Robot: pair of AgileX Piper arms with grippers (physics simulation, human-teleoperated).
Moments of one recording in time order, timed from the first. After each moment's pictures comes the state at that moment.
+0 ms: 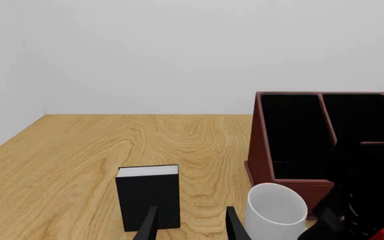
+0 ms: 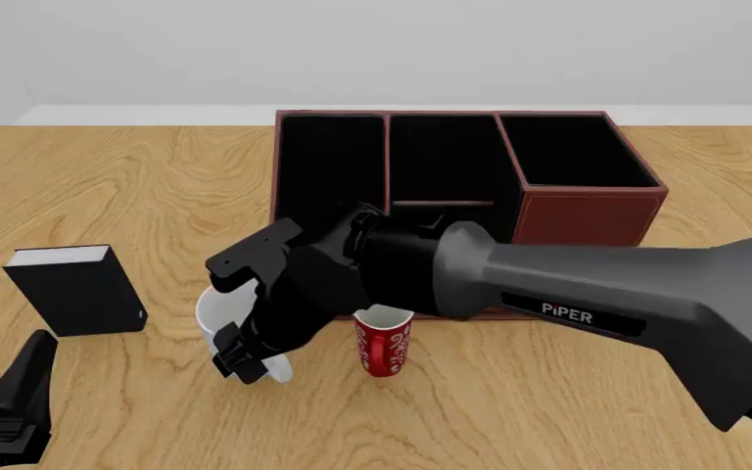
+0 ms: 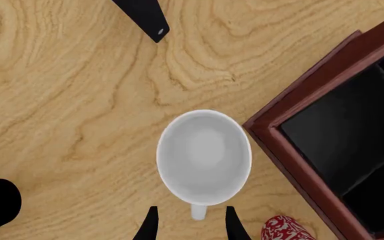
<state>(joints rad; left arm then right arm) 0.00 0.01 0.00 0.00 0.00 1.01 1.93 -1.49 0.67 0.16</state>
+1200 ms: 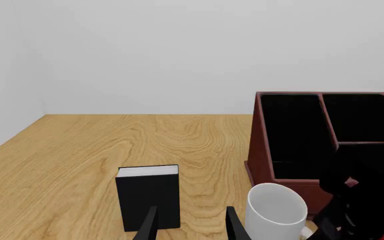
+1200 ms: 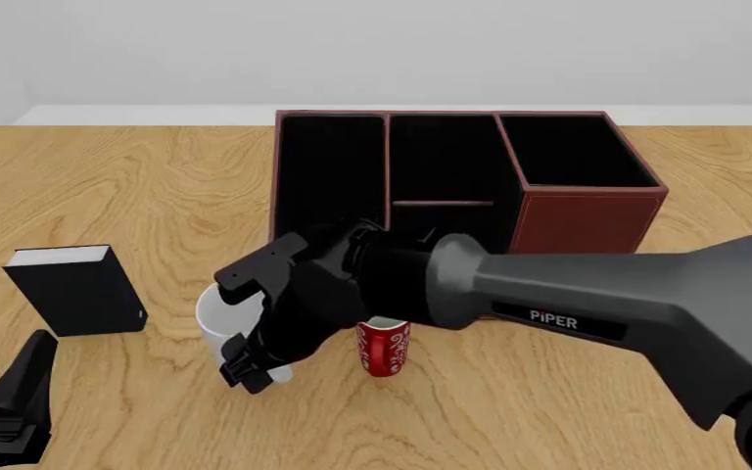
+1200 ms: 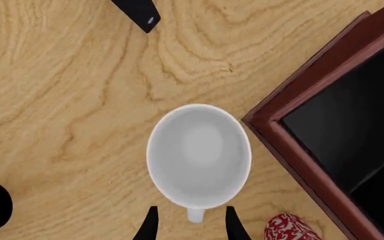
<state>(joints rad) 0.00 0.01 0.00 0.00 0.00 1.01 1.95 -1.46 0.65 0.19</state>
